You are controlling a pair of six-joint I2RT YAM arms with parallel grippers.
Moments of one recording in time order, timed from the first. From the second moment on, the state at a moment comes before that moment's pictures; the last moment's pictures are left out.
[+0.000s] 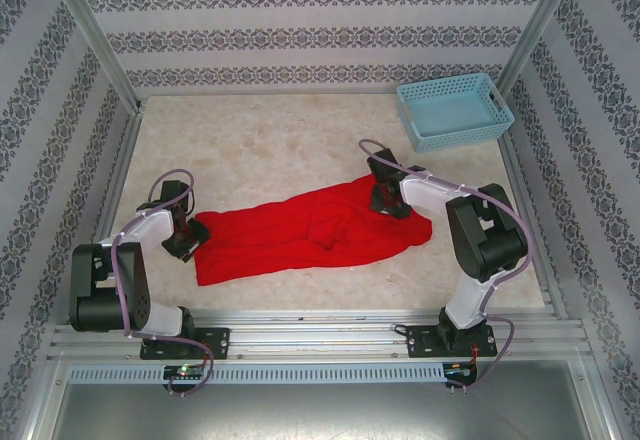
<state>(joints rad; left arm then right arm) 0.12 1.44 0.68 -0.65 0.04 -0.78 0.38 1.79 1.05 -0.53 0.14 0.66</state>
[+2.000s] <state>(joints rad) -0.23 1.61 0.86 -0.51 -0.01 -0.84 0.23 1.52 1.16 -0.74 0.24 0.57</state>
